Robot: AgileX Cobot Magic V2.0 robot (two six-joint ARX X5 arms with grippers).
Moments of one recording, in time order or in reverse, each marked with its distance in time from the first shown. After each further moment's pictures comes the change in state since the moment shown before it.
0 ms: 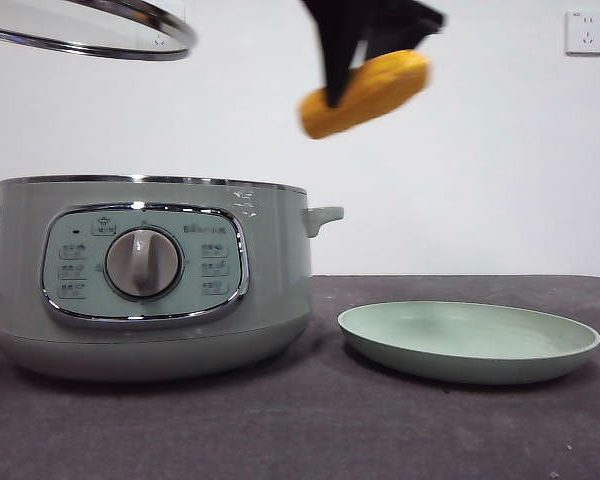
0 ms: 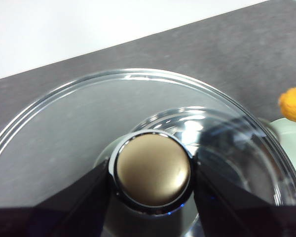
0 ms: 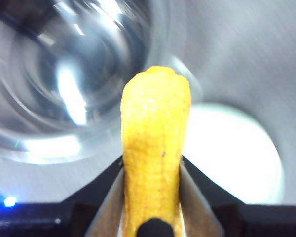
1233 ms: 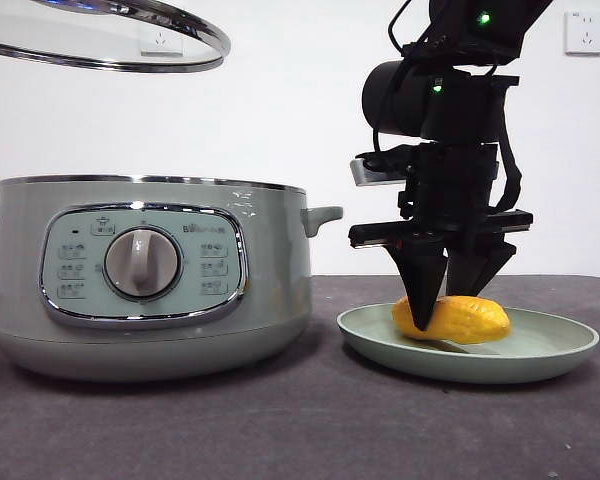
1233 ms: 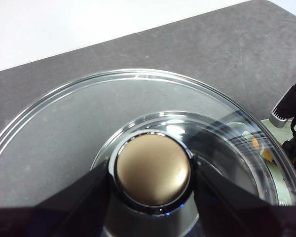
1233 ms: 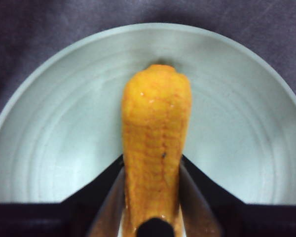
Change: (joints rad) left arm -0.003 0.047 0.000 0.036 0.055 -0.010; right arm -0.106 -0.003 -0.717 0.671 0.137 0.135
